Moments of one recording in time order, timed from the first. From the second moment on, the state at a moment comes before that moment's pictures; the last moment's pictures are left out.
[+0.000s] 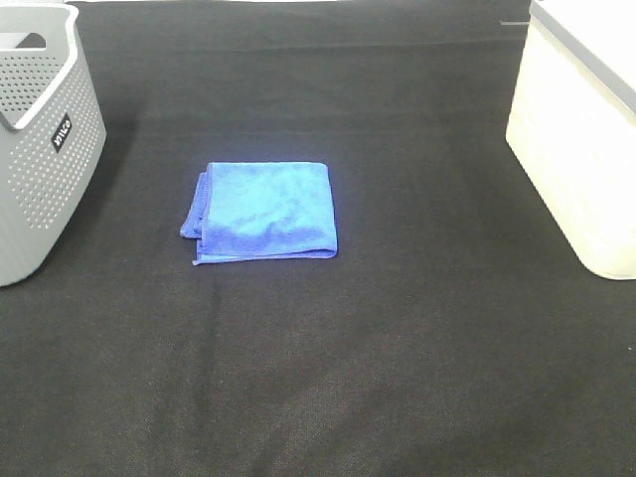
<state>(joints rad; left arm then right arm) 0.02 0.00 -0.50 -0.06 1.05 0.07 0.06 0.00 -0.46 0.09 1.11 -0.07</state>
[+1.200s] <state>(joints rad) 0.02 0.00 -0.50 -0.06 1.05 0.06 0.06 0.00 -0.46 0.09 1.11 -0.07</state>
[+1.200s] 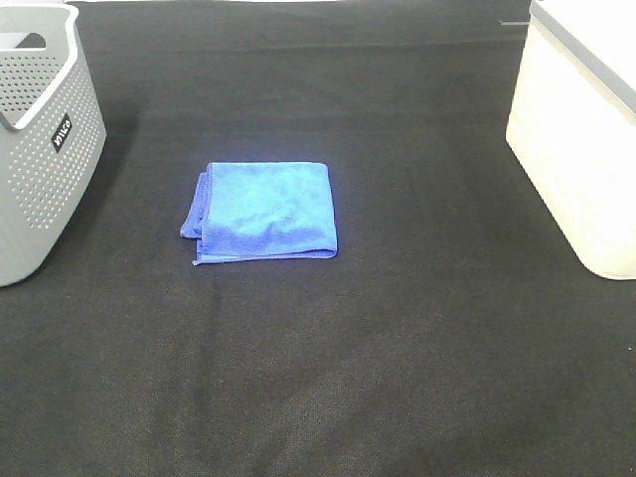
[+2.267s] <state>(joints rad) 0.02 0.00 -0.50 -0.06 1.05 0.06 0.06 0.00 -0.46 0.09 1.11 -0.07</state>
